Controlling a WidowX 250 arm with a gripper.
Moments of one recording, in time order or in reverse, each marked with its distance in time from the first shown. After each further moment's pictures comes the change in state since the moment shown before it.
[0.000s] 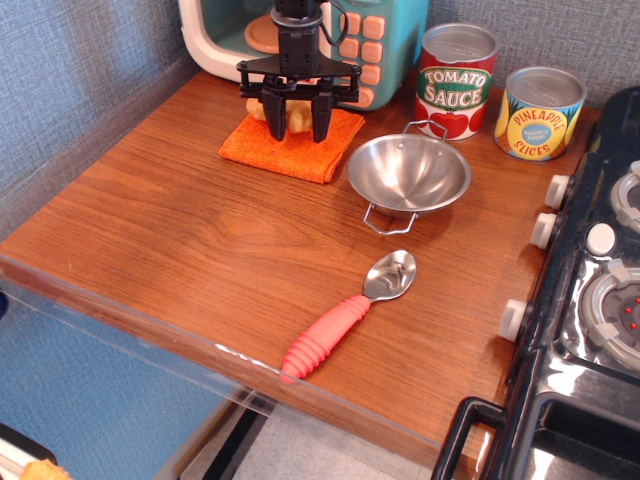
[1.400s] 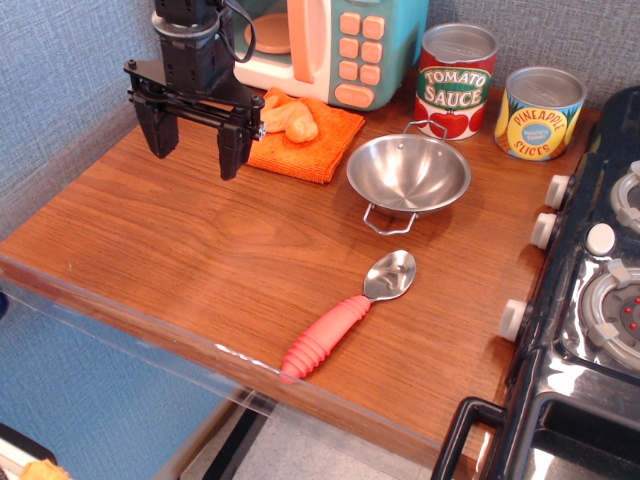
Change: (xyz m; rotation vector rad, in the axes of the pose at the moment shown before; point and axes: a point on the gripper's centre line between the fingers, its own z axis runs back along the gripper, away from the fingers) arm -0.098 0.065 0.053 0.072 -0.040 -0.298
